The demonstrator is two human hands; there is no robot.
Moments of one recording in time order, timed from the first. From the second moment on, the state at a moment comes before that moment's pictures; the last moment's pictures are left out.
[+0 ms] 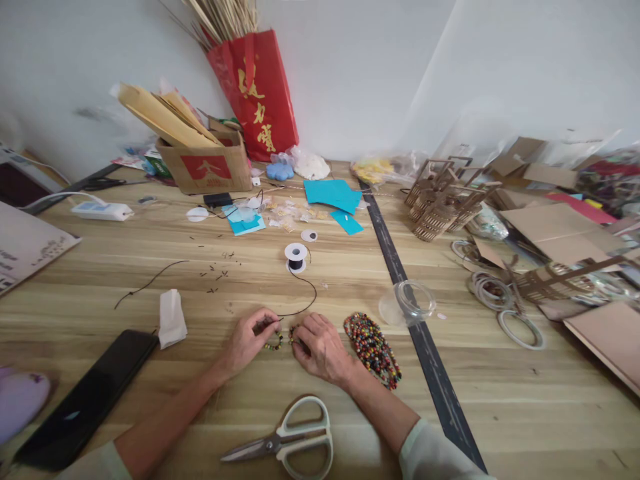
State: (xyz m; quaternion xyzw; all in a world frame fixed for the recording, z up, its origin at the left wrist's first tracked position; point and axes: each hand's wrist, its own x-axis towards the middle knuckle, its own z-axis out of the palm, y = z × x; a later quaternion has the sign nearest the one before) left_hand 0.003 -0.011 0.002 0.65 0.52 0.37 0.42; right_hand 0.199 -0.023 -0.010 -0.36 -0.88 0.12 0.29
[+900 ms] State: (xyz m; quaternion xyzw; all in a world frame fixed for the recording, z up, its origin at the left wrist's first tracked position) left_hand 0.005 -0.016 -0.001 0.77 0.45 0.35 0.29; right_hand 0.201 -0.019 -0.002 -0.33 -0.81 0.25 0.41
